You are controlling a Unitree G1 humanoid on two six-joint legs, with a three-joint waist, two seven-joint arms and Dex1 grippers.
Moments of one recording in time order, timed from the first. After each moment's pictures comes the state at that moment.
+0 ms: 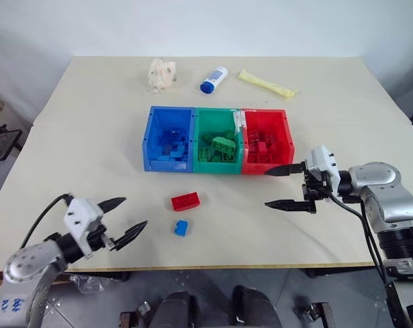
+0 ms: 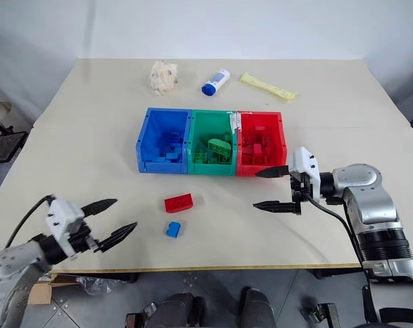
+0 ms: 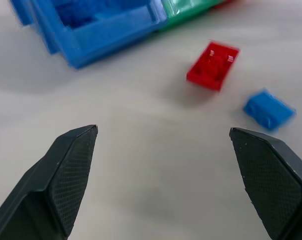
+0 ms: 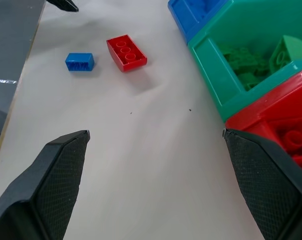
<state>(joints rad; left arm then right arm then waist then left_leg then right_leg) 0.19 0.64 0.29 -0.40 -0.44 0.30 -0.73 -0.54 -0.74 0.03 0.19 0.39 0.20 1.43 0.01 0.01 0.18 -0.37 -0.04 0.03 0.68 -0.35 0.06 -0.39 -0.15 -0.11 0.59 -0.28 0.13</state>
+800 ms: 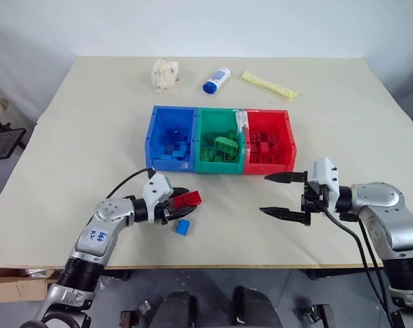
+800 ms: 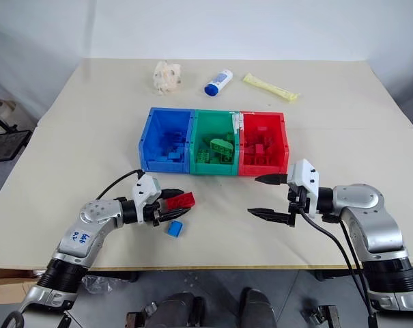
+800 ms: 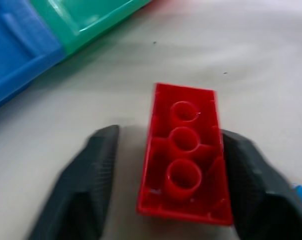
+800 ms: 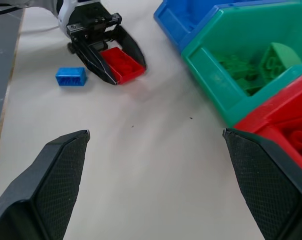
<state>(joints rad) -0.33 0.51 -0.14 0.05 -0.24 0.23 -0.86 -0.32 -0.74 -0.05 -0.10 0.44 0.29 1.23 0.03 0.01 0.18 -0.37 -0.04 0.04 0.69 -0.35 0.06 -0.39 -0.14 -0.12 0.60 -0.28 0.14</state>
